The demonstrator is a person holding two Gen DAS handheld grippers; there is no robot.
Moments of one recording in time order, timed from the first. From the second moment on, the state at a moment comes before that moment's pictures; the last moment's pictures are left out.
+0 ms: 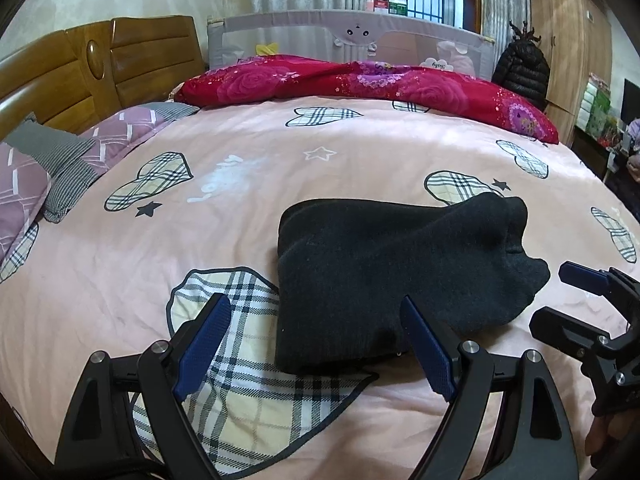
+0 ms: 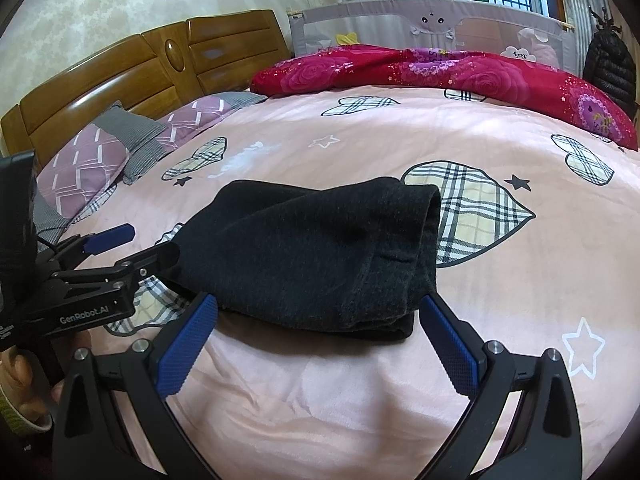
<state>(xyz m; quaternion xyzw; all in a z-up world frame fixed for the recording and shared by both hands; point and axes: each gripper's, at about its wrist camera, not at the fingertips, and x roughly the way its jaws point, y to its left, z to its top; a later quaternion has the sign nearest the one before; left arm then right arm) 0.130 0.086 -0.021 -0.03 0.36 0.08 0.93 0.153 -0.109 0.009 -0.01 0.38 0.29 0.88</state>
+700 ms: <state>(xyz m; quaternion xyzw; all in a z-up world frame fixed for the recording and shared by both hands) 0.134 0.074 -0.021 -0.01 0.37 0.10 0.93 0.158 -0.114 0.005 0.01 0.38 0.30 0.87</state>
